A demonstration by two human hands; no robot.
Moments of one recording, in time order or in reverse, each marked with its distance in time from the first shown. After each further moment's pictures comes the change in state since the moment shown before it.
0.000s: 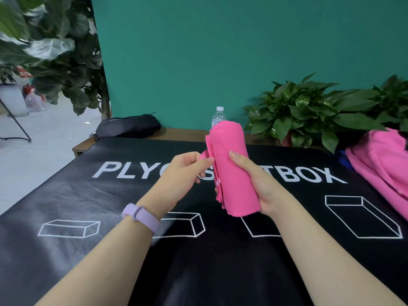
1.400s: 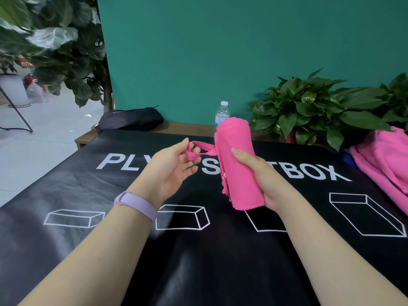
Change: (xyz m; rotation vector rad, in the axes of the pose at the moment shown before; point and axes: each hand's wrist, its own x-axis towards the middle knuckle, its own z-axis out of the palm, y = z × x) left_hand 0.007 -0.001 -0.024 -0.556 0.128 -0.325; right_hand 0.004 0.005 -0.005 -0.079 0.161 -0.034
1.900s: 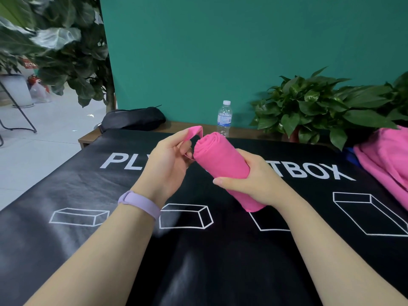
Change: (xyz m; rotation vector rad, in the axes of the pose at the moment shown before) left_hand -0.010 0.008 0.003 -0.063 -0.131 0.254; right_hand 0.000 0.003 0.007 -0.736 0.061 -0.309
